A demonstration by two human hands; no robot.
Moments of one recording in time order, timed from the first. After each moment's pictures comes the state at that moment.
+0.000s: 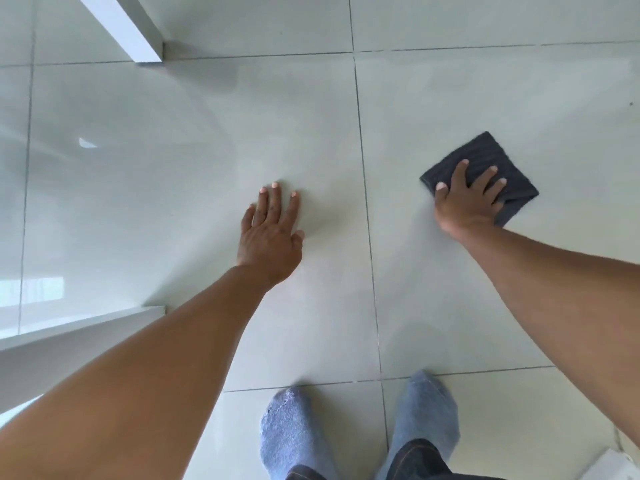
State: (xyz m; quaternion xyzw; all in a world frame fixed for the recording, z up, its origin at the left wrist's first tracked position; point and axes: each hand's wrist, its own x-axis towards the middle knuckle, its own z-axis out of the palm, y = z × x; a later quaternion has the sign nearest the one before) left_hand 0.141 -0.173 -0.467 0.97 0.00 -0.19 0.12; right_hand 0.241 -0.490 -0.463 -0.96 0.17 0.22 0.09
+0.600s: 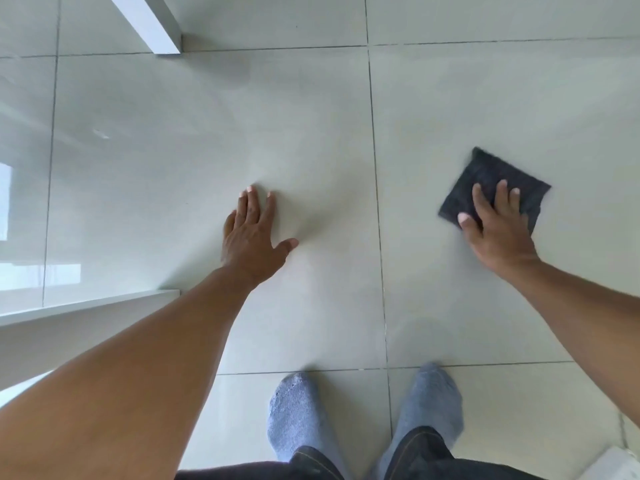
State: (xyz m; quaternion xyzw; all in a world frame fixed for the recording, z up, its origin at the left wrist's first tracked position) left_hand 0.117 -0.136 -0.461 0.97 0.07 -0.19 0.13; right_hand 0.184 -0.542 -0.451 -0.97 0.03 0.21 0.10
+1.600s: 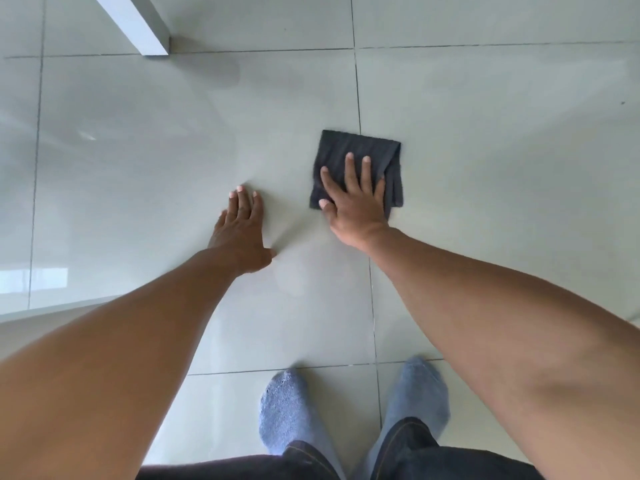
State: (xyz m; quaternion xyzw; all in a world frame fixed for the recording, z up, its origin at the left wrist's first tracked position) left_hand 0.132 -0.130 -0.448 0.94 0.05 -0.32 0.08; right_hand 0.199 -0.347 -0.473 -0.96 -0.12 0.22 0.10
